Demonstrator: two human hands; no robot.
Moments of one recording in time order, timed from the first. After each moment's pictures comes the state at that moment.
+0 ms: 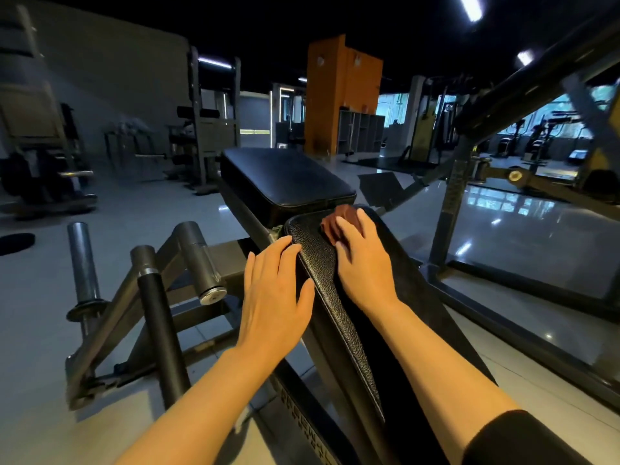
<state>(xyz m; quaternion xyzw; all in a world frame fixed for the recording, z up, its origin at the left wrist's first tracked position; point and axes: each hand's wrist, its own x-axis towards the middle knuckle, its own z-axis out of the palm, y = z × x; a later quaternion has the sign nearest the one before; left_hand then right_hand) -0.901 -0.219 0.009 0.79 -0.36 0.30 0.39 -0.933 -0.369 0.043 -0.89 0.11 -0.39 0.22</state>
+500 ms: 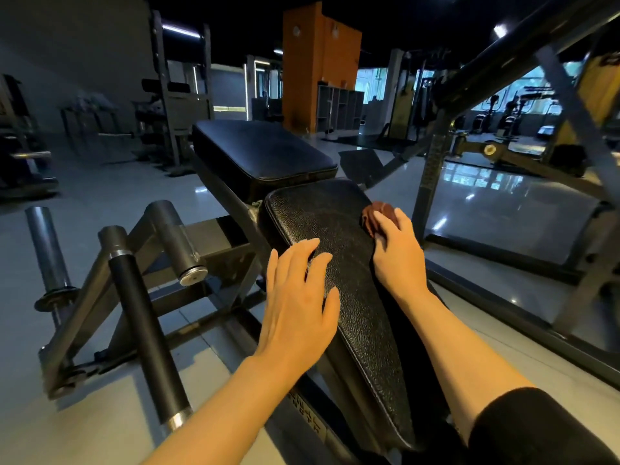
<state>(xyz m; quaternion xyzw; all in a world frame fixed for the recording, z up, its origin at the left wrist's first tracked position) -0.943 -0.240 -0.017 0.77 -0.44 0.28 0.37 -0.967 -0.424 0.015 -0.87 0.26 -0.37 0.22</state>
